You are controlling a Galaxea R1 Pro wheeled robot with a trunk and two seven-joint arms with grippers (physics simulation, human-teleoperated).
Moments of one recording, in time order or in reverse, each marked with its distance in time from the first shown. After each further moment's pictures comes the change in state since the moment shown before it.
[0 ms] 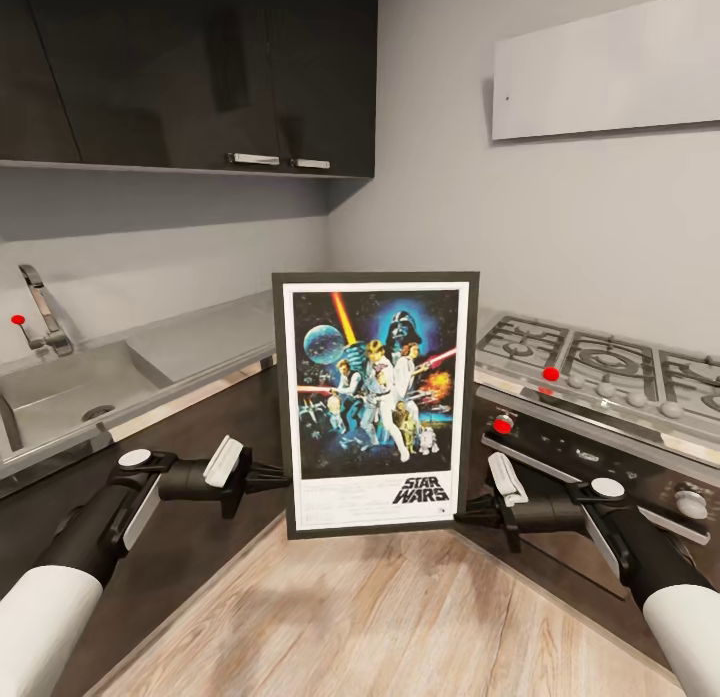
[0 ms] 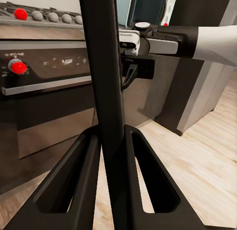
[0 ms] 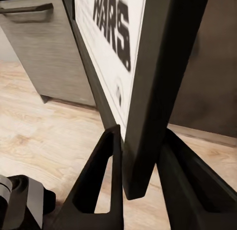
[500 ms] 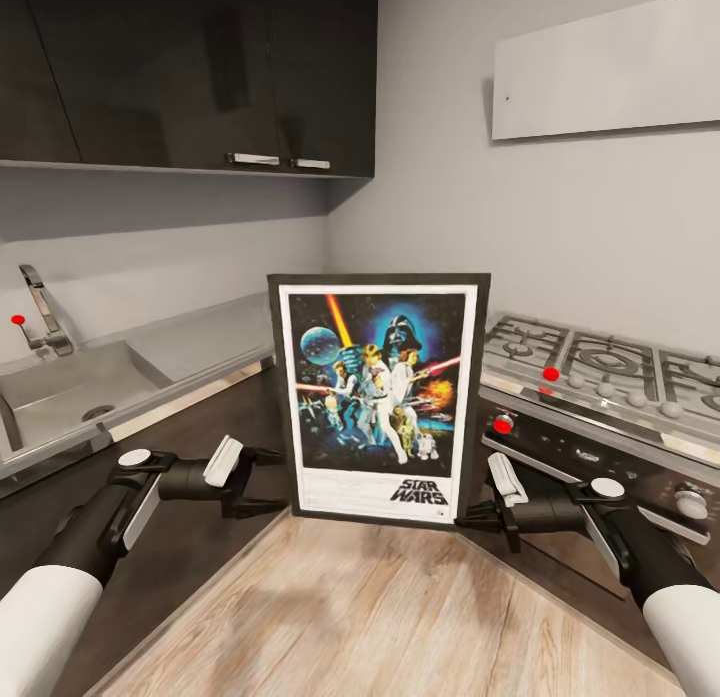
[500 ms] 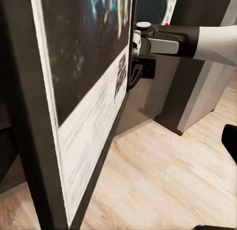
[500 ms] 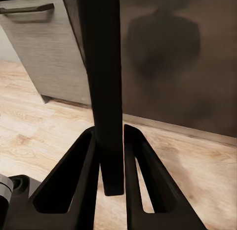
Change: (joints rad) left arm -0.001 0.000 0.003 0.001 -0.003 0.004 0.000; right arm 0.000 0.000 0.001 0.000 -0.001 0.001 0.003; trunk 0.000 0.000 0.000
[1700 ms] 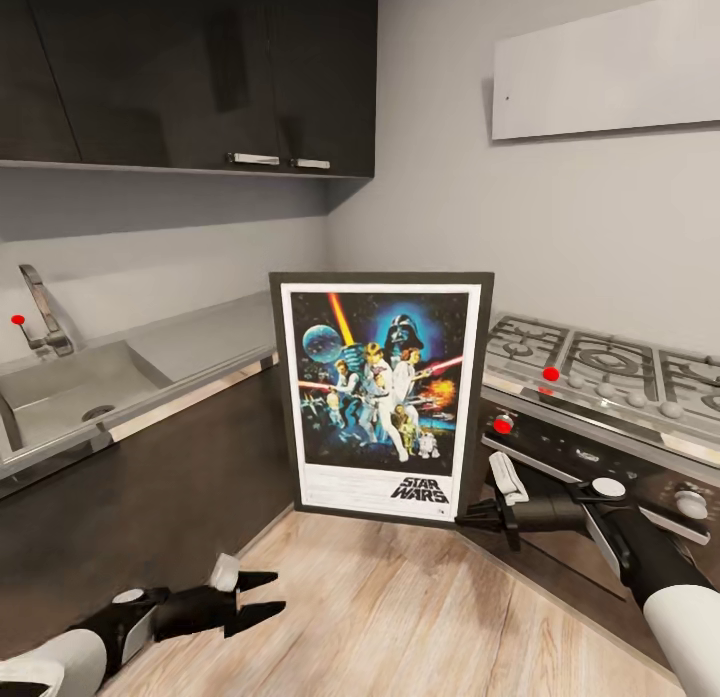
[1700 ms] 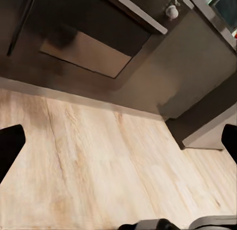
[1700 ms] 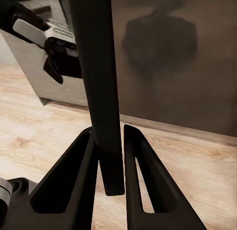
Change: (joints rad) left arm 0.008 -0.055 0.014 0.905 -0.008 -0.402 0.159; right arm 0.000 0.000 -0.009 0.000 0.000 0.012 -0.006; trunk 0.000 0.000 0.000
